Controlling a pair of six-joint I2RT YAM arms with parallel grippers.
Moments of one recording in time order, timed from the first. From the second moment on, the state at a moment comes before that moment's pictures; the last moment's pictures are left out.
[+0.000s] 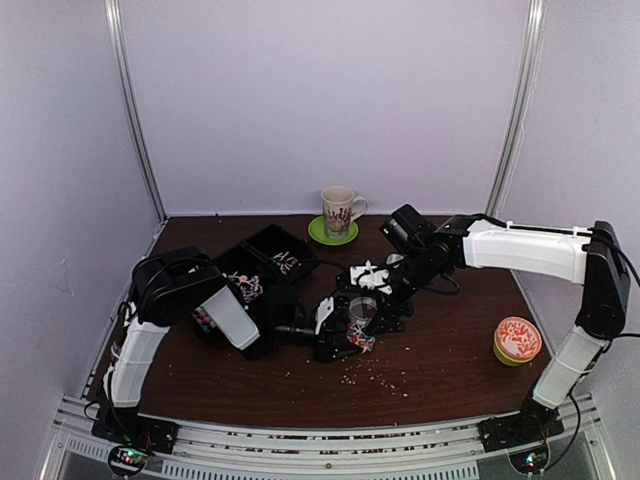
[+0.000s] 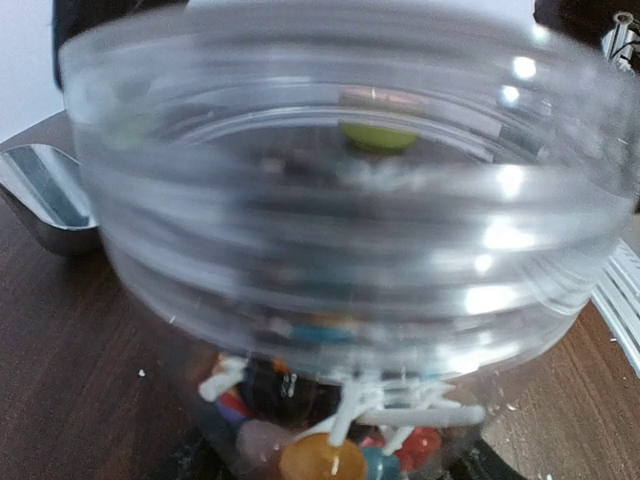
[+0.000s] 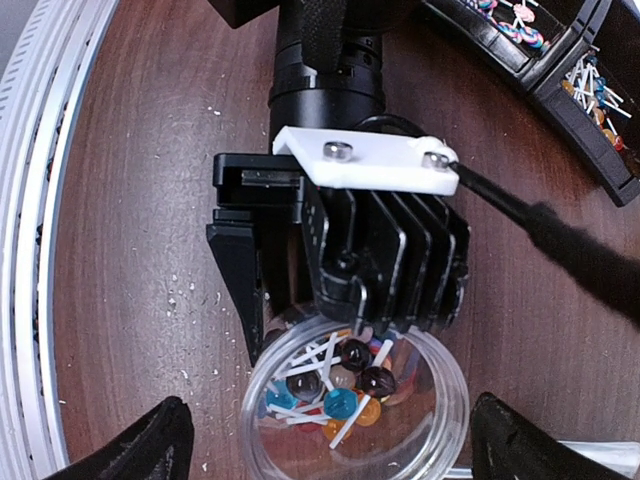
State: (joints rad) left arm -0.89 2.32 1.00 1.09 0.70 0.02; right arm 0.75 1.67 1.28 -0.70 -0.37 -0.75
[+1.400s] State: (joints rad) left arm -0.92 2.32 1.00 1.10 0.55 0.05; right arm 0.78 1.56 1.08 -0.53 -0.28 -0.47
